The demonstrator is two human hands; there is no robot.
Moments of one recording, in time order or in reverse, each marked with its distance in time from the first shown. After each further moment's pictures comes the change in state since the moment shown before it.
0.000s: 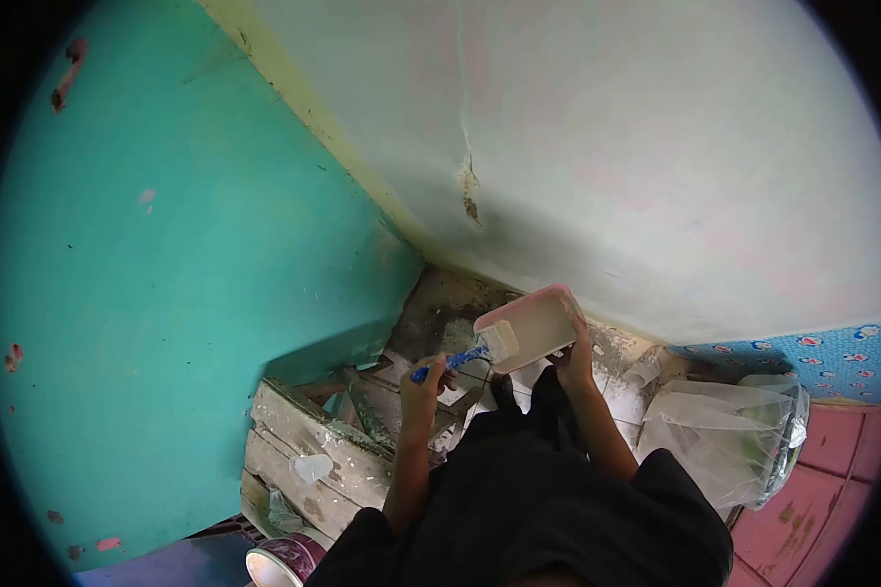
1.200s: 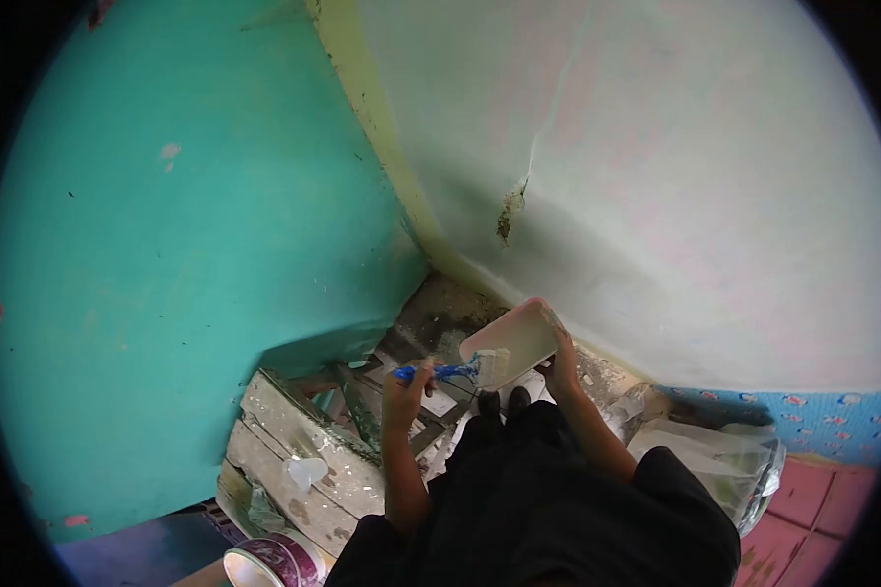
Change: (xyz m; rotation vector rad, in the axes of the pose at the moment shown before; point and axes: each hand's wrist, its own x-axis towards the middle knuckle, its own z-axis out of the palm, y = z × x) left_hand 0.036 0.015 -0.063 0.046 -0.010 0.116; right_hand 0.047 0.029 0.057 -0.176 -0.080 0.056
